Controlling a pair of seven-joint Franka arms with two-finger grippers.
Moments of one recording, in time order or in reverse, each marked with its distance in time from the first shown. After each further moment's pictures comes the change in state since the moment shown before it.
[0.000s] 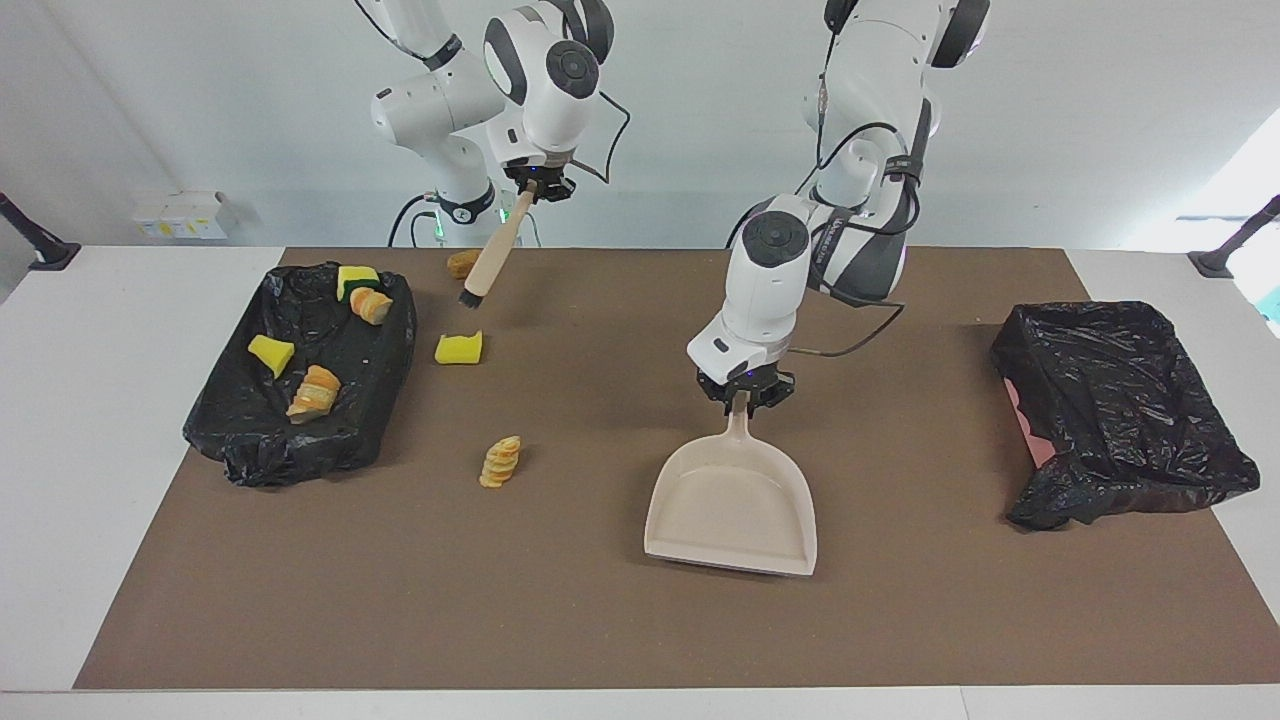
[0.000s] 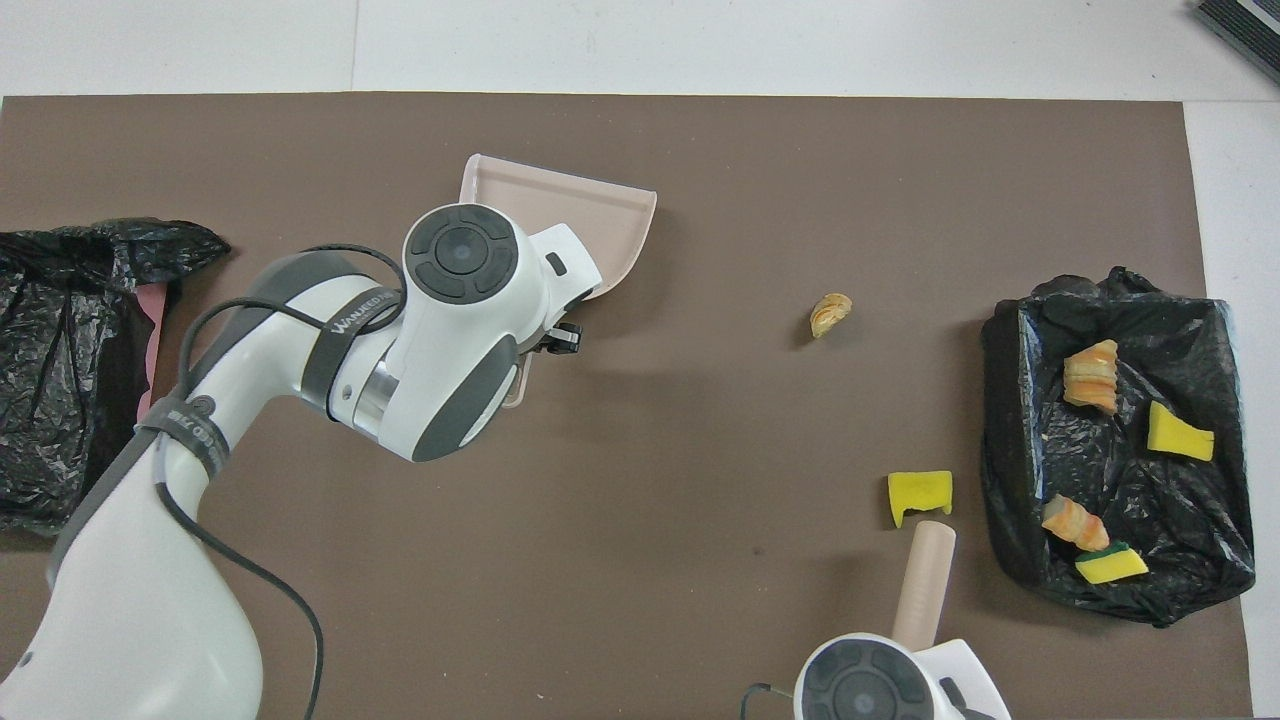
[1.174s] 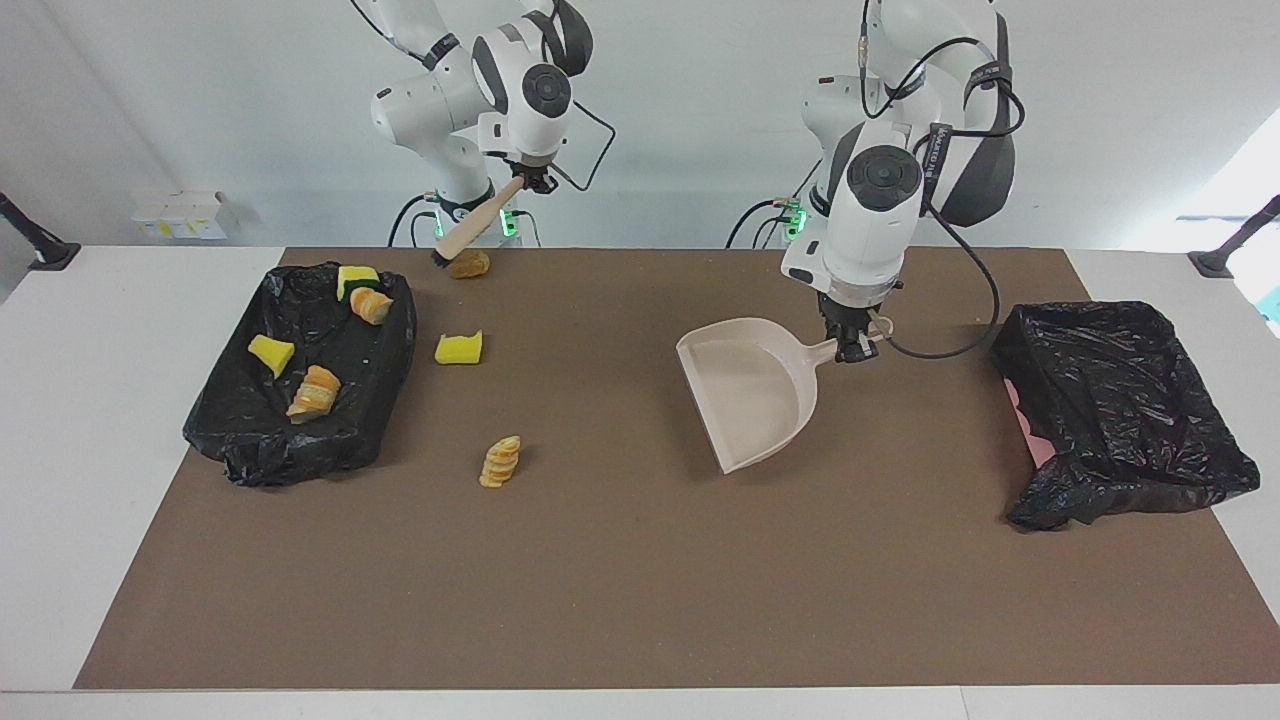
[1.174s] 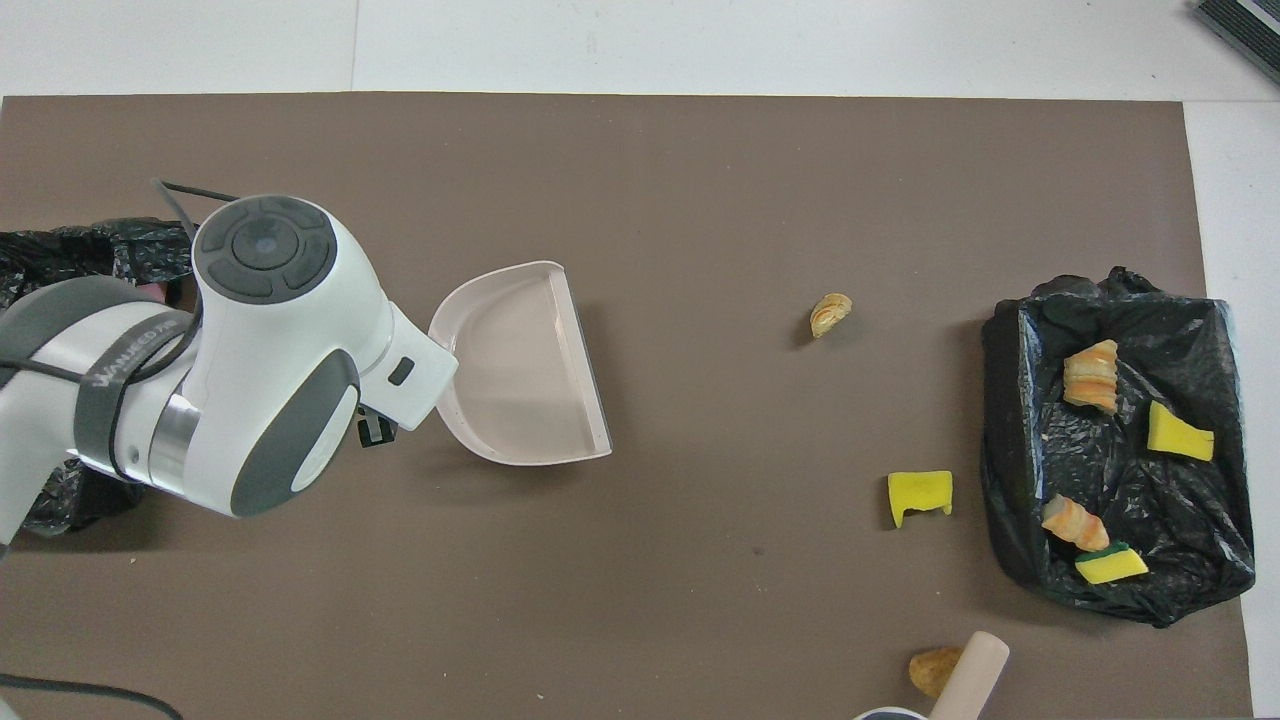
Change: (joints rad) left arm 0.120 -0.262 -0.004 -0.199 0.007 -0.215 1.219; right arm -0.003 -0.189 0.075 -0.286 0.176 0.068 0.243
